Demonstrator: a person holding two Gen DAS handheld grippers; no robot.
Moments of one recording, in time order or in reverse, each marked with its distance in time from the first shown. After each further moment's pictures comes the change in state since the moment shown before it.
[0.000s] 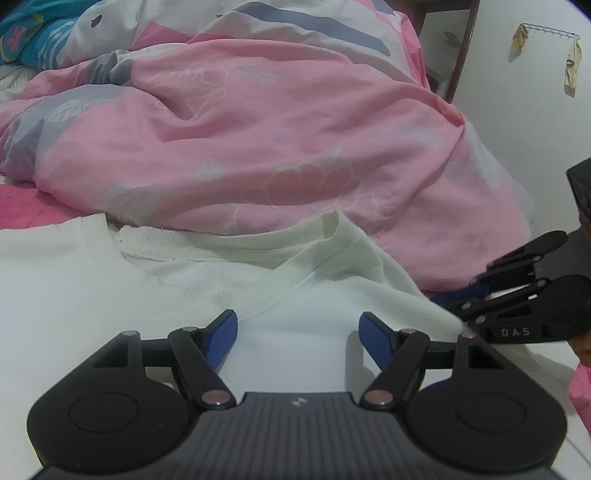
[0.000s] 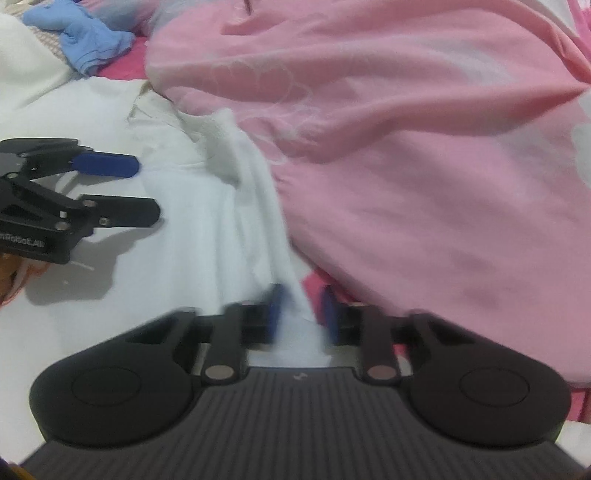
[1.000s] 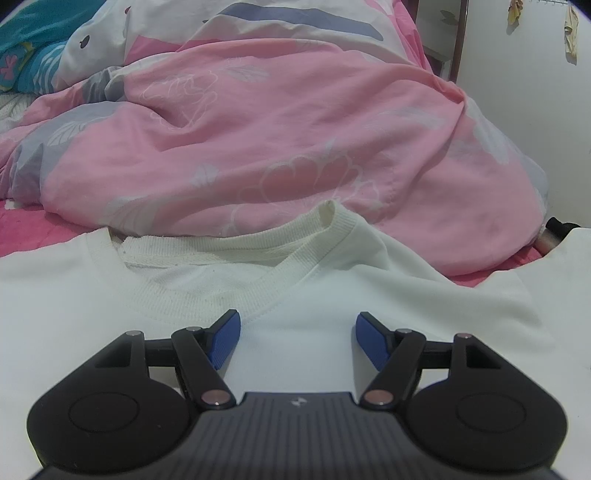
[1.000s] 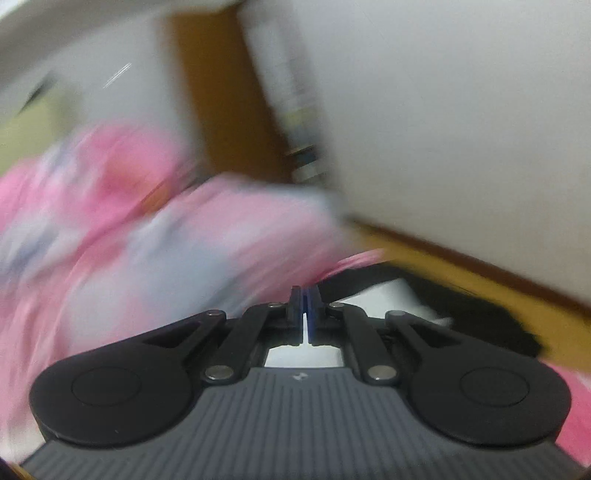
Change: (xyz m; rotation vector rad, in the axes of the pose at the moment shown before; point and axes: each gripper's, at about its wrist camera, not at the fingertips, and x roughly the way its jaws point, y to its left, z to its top) left arm 0.003 -0.016 -0.001 0.085 0.020 0.085; right arm -0.223 -0.189 -0.174 0.893 -0.492 -0.511
